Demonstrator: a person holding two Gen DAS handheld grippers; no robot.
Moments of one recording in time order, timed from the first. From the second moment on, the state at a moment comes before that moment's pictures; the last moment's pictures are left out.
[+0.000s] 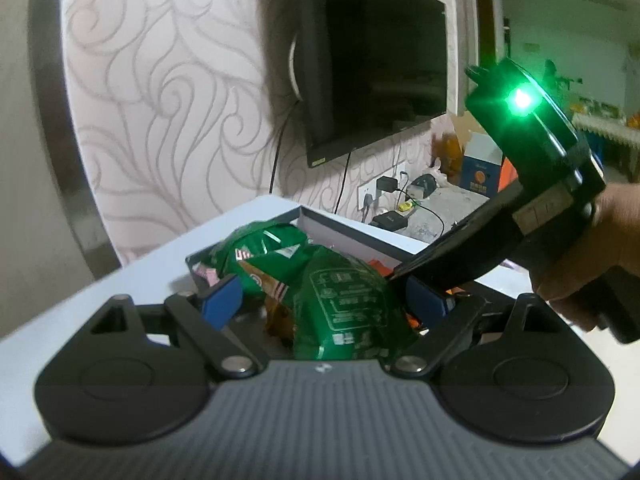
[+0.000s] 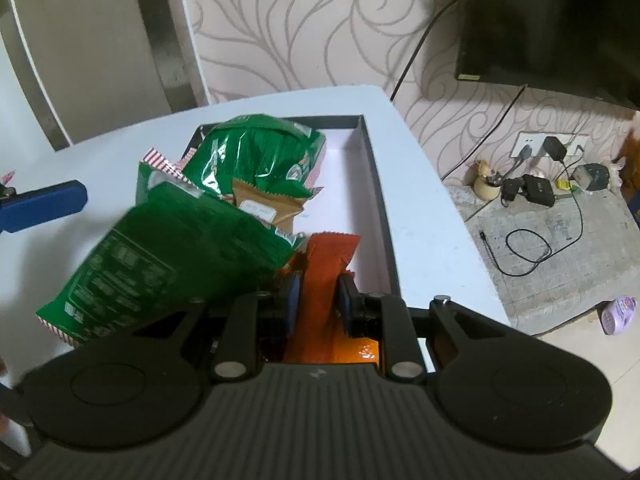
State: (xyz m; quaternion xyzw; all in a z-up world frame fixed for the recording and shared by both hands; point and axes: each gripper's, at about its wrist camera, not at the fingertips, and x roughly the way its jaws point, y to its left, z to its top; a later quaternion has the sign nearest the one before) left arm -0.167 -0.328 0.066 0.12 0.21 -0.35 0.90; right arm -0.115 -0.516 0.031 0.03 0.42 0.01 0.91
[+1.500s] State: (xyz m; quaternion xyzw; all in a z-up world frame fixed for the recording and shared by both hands) left arm -0.275 -0.281 0.122 0.11 0.20 -0.31 0.92; right arm -0.462 -0.338 0.141 0.12 0.29 -0.09 0.94
